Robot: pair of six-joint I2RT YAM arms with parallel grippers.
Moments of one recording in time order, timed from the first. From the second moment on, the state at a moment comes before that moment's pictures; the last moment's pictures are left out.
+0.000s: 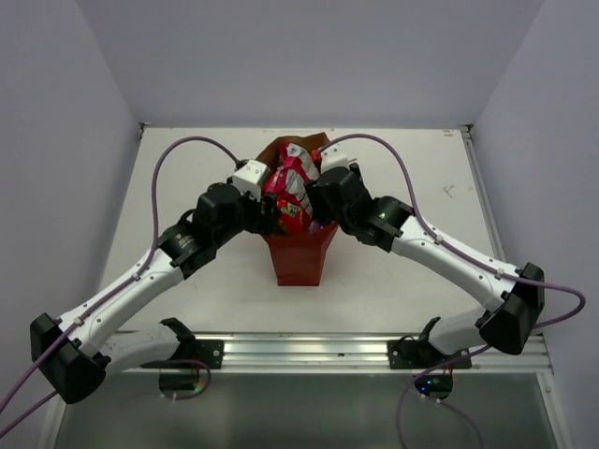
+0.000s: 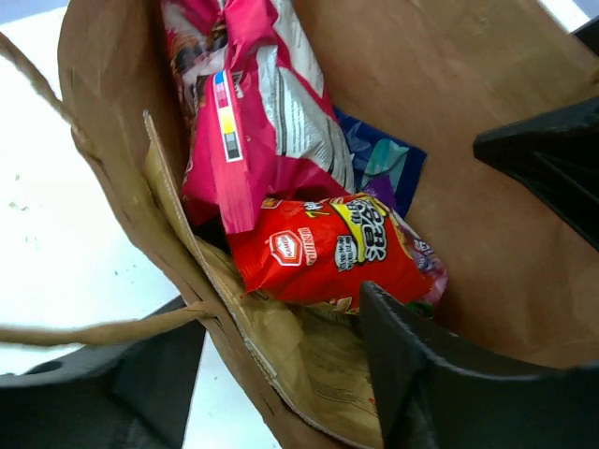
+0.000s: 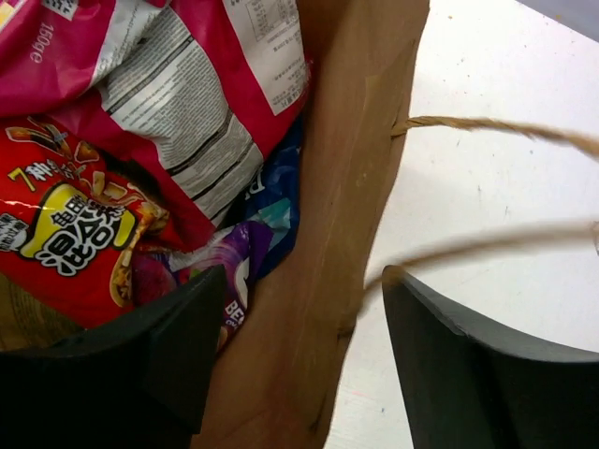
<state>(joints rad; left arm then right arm) -0.68 1.06 0.94 -0.30 -0.12 -0.17 0.89 1.41 1.33 -0.57 0.59 0.18</state>
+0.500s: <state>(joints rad) -0.81 0.95 1.16 -0.20 -0.21 -0.14 0.88 1.19 1.50 -0.57 0.57 0.09</state>
